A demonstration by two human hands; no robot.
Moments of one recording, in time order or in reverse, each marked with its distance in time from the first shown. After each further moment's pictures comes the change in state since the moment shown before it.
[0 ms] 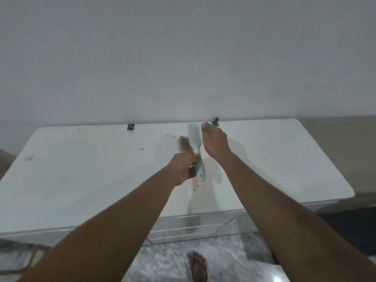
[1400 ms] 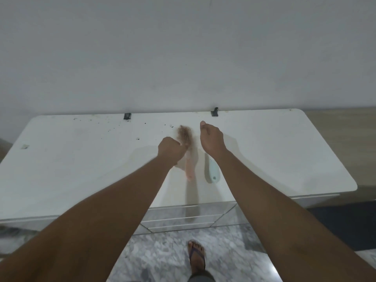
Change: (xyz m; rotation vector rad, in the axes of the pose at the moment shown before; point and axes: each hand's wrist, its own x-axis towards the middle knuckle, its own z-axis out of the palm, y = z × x) left_hand 0.032 -0.001 -0.017 0.728 0.380 0.206; right_hand -0.016 0.011 0.004 0.012 -0.018 -0.024
